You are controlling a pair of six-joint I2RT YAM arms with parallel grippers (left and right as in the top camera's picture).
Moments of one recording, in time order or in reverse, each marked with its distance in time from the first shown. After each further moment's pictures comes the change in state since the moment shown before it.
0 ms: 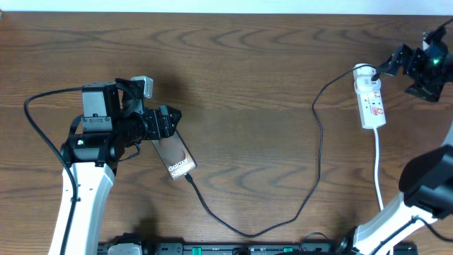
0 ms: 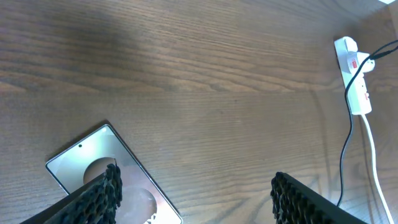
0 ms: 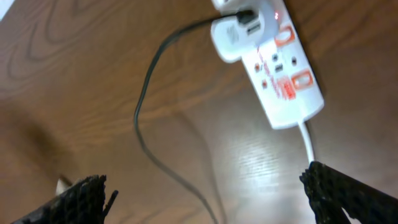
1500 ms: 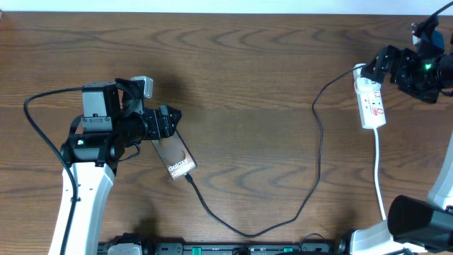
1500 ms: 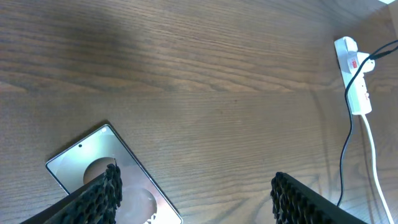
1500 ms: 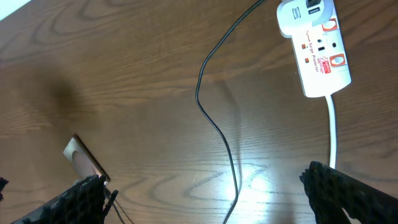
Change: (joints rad) left arm 0.000 0.000 0.000 0.000 0.000 0.000; right arm 0.158 -0.261 0.009 -0.111 0.038 0.000
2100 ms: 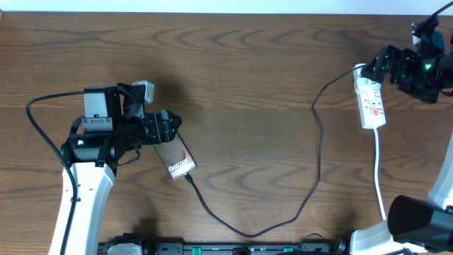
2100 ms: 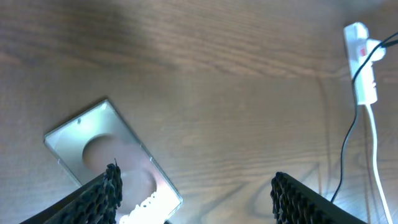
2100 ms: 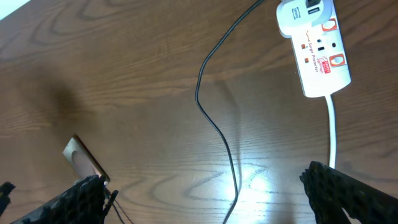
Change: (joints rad) left arm 0.000 -0.004 0.000 -0.082 -0.013 0.000; right arm 0.000 0.000 0.000 0.000 0.001 0.000
